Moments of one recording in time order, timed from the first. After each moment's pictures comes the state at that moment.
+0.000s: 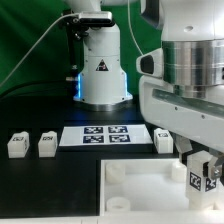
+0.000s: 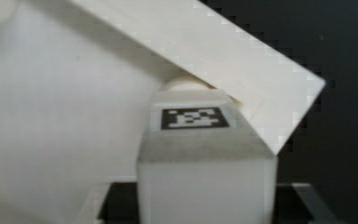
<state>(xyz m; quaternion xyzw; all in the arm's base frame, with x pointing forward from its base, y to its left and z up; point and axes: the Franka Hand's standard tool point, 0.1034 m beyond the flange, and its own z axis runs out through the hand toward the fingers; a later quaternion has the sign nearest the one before) 0.629 0.109 0.080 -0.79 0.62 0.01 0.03</state>
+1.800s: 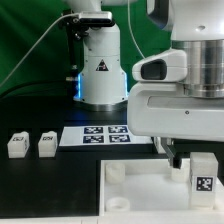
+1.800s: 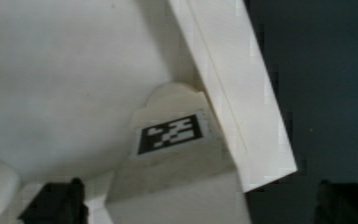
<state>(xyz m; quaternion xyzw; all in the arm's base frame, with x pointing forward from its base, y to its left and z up) 0.629 0.118 0.079 -0.99 0.12 -0.01 0.02</state>
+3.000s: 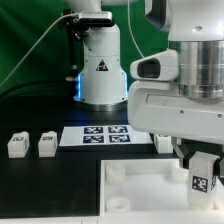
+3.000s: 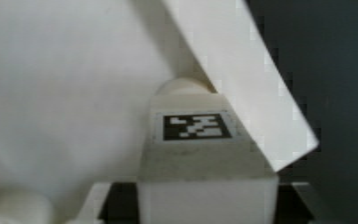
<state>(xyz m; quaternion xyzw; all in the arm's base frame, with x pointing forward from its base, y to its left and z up) 0.629 0.114 0.078 -0.93 0.38 -0.01 0.02</state>
